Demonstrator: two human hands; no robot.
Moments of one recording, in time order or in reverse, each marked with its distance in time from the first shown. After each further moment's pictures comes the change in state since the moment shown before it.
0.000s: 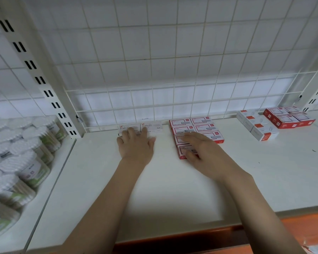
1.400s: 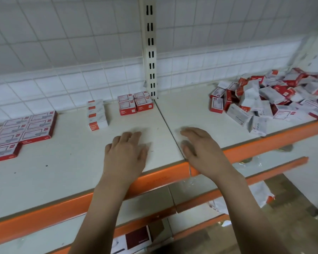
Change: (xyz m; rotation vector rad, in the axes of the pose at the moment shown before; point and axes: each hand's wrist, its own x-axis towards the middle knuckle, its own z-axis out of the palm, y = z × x) left_hand -0.159 0.417 -0.024 -0.257 0.068 0.349; right_hand -0.253 0.328 -0.184 -0.041 0.135 0.267
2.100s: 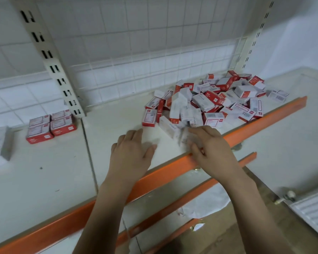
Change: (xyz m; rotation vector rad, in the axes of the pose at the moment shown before) left_hand 0.075 0.185 0.061 -0.179 -0.032 0.168; right_hand -0.037 0.163 -0.100 -0.070 0.140 0.229
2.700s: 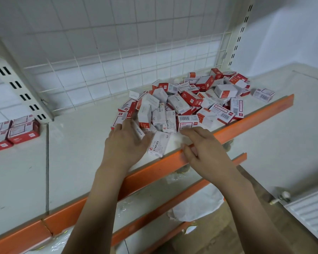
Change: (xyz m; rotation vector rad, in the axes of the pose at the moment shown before) left_hand 0.055 0.063 0.039 -0.106 0.043 -0.141; right_hand 0.007 0.070 -0.019 0.006 -0.041 -0.052
